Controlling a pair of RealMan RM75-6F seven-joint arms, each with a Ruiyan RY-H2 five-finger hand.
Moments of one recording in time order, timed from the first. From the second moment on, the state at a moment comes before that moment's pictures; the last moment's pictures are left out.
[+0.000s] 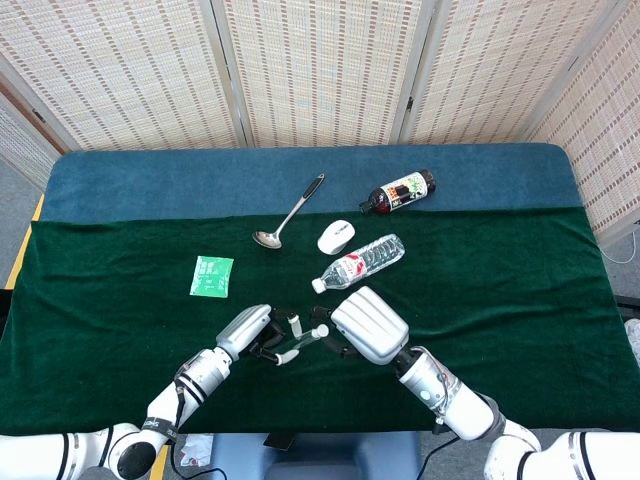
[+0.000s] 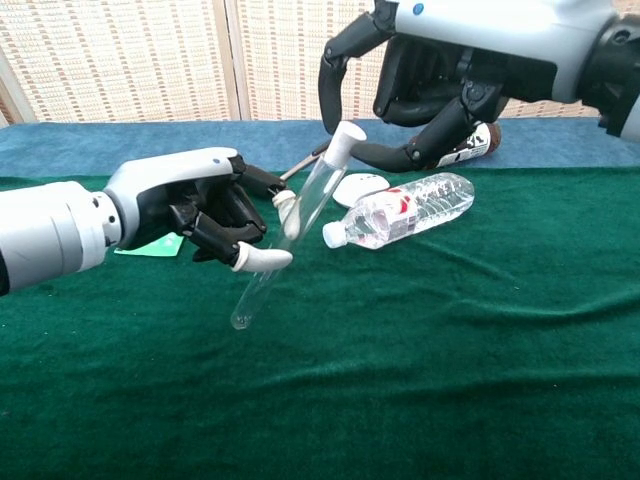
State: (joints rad) left arm -0.71 -1.50 -0.20 -1.81 1.13 0.87 -0.17; right arm 0.71 -1.30 0.17 -2.04 -1.39 1.06 -0.37
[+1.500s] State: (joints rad) left arm -0.71 -1.48 -0.20 -1.79 1.11 0.90 -0.13; right arm 0.77 -1.38 0.16 -1.98 -1.27 1.02 -0.49
